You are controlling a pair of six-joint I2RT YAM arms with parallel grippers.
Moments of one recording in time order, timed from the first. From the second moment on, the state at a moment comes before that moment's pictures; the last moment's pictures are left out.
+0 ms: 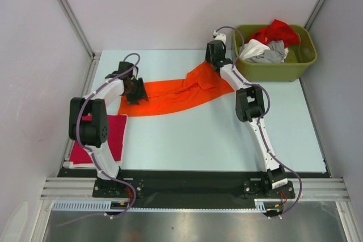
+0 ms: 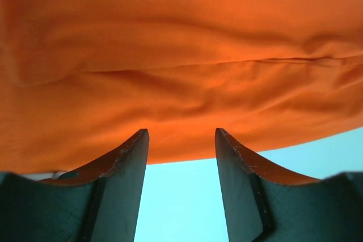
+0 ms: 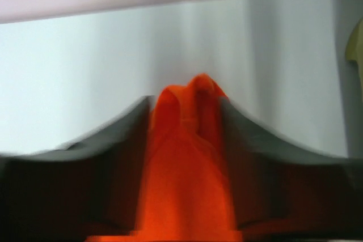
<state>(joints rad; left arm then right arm) -0.08 1.81 1.29 -0.57 0.12 -0.39 0.33 2.77 2.49 -0.16 0.31 0.26</state>
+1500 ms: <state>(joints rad) -0.06 1.07 1.11 -0.69 -0.03 -0.42 0.96 2.25 1.74 -0.26 0.06 1.74</state>
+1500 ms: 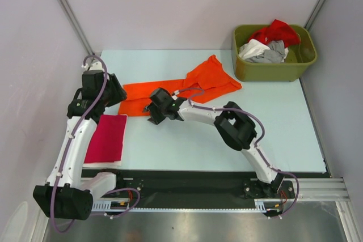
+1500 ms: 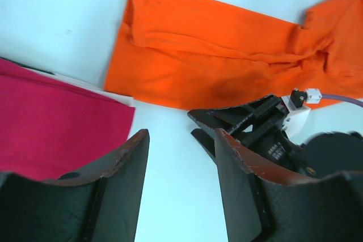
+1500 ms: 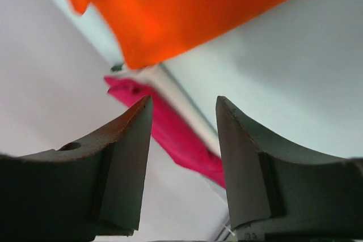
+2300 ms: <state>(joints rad) -0.05 1.05 1.18 -0.74 -0.13 -0.33 0.96 2.47 2.04 -0.53 0.15 1.88</state>
